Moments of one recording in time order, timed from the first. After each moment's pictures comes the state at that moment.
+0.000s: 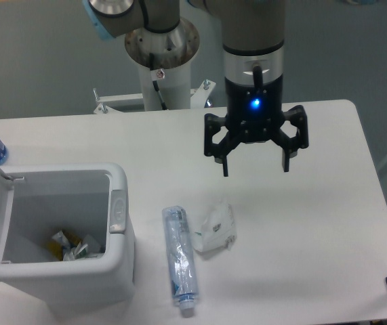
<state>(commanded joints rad) 2.51 -1.79 -1.31 -1.21 1.50 0.52</state>
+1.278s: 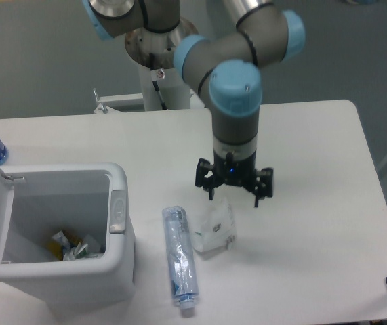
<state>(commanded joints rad) 2.42 -1.97 -1.66 -0.98 1.54 0.80</state>
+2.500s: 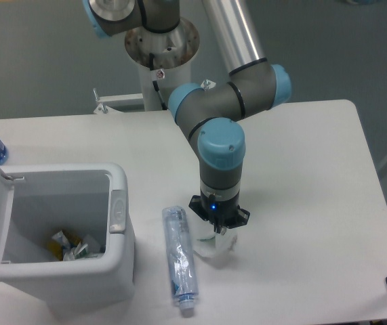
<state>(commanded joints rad) 2.44 -1.97 -1.63 -0.91 1.52 0.81</state>
